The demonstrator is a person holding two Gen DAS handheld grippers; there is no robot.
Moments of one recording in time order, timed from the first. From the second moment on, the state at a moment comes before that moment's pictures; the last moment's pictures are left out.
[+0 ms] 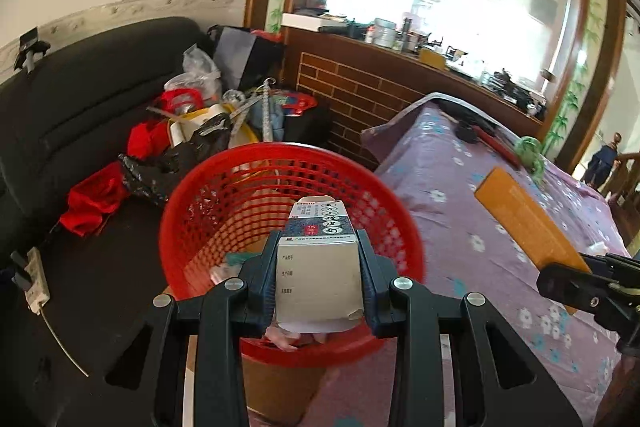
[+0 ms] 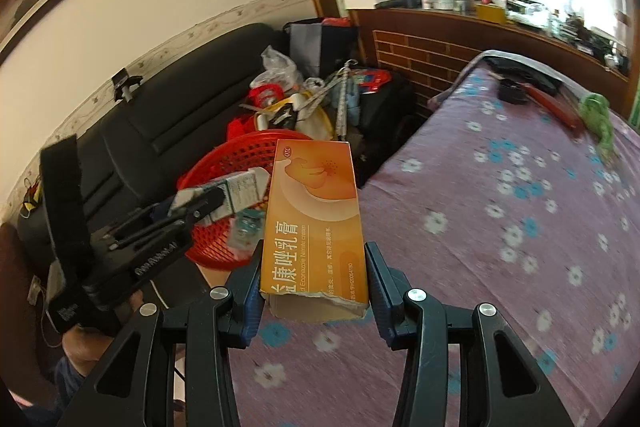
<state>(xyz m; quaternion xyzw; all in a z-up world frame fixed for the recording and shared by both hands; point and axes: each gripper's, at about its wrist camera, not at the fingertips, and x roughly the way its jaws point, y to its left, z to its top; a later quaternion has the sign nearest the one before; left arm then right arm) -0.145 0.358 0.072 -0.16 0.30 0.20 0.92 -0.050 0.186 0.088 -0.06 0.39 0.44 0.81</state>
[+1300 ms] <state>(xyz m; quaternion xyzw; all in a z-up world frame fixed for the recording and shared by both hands) -0.098 0.150 0.093 -0.07 0.35 -0.01 0.93 0.026 -0.132 0.094 0.11 0.38 0.14 0.91</state>
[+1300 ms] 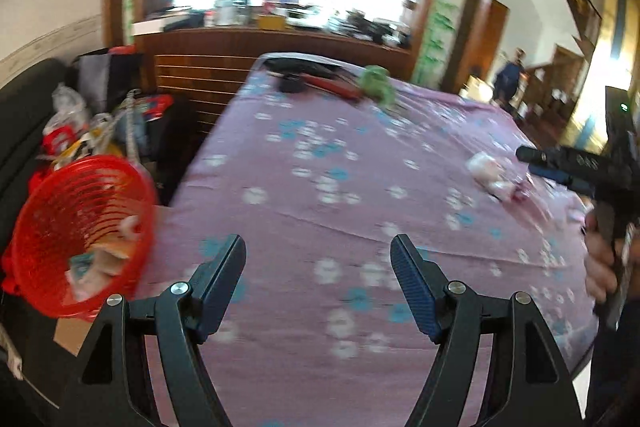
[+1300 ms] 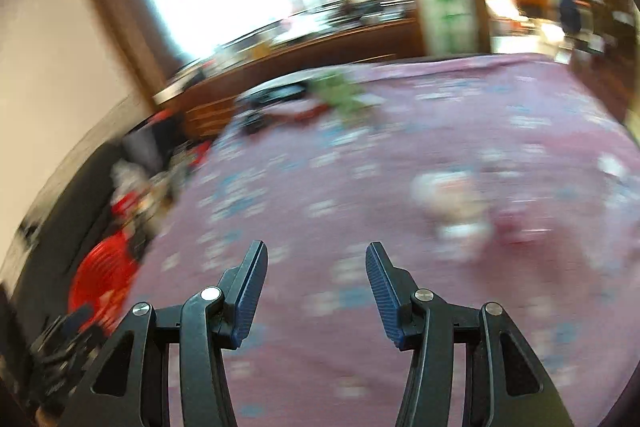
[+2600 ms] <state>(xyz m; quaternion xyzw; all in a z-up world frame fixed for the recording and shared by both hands) 0.023 0.052 0.061 -0.09 0.46 -0.09 0.88 0.091 -0.176 0.037 0.11 0.40 0.16 0.90</state>
